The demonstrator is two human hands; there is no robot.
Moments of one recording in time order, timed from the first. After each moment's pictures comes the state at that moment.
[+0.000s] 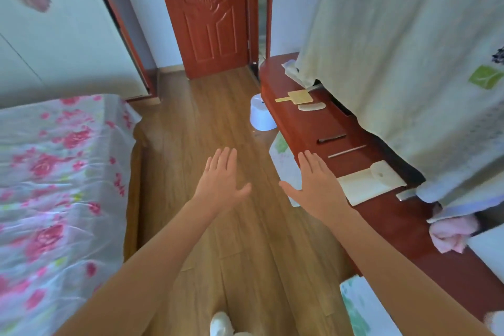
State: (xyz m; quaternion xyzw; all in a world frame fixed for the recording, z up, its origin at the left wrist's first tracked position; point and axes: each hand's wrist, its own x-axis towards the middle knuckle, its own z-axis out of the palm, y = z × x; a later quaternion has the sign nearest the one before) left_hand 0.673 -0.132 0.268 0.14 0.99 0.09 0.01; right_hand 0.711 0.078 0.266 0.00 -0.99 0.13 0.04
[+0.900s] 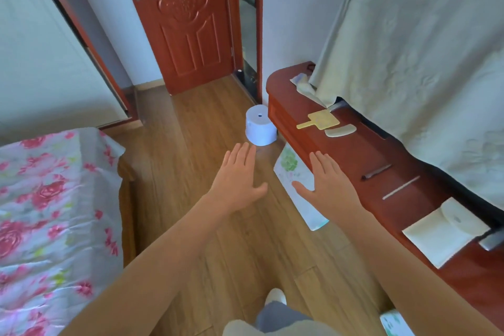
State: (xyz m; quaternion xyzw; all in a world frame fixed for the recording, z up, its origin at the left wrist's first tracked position) left_hand 0.447 -0.202 0.265 0.26 0.96 0.09 0.01; right_hand 0.512 -0.001 0.244 -0.06 -0.99 0.11 0.07
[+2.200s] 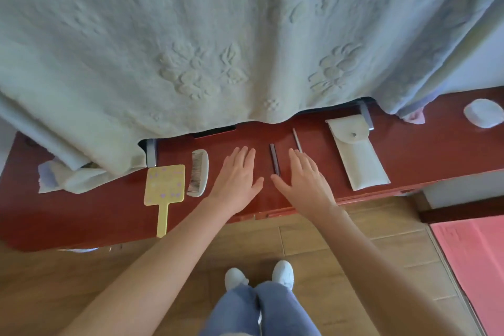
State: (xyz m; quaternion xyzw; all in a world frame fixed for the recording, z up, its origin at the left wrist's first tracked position) left_hand 0.252 0.144 0.160 0.77 0.62 0.01 0.16; right_hand 0.413 0.136 0.173 -0.66 -0.71 0.22 0.05
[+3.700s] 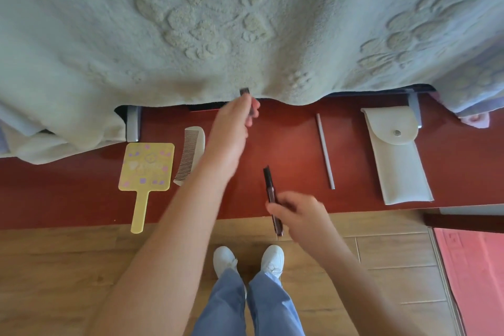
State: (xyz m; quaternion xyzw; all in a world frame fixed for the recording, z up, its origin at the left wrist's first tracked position) left_hand 0.253 0.213 0.168 0.36 0.62 0.46 0.53; right_hand 0.402 0.125 0.143 -0.62 -0.54 0.56 0.13
